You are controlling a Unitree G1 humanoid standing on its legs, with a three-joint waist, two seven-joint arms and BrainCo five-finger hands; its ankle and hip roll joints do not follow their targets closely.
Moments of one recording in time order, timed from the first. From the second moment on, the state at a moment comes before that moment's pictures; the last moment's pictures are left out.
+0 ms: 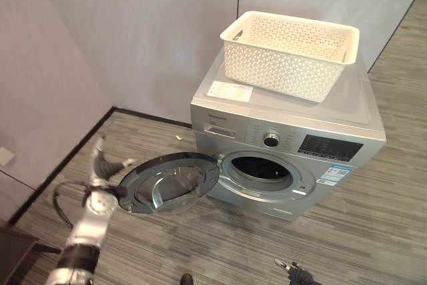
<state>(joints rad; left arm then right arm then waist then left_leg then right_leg) -0.26 0.56 0.03 0.45 0.07 0.01 0.42 0.05 -0.17 0.12 1.12 0.41 -0.02 -0.03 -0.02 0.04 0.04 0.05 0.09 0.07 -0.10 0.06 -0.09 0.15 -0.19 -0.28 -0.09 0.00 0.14</state>
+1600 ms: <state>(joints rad) -0.18 0.32 -0.42 0.75 0.09 0.02 0.19 -0.03 -0.34 0.16 0.93 0.30 -0.04 -0.02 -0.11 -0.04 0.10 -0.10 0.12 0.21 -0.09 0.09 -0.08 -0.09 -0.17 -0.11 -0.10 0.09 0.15</state>
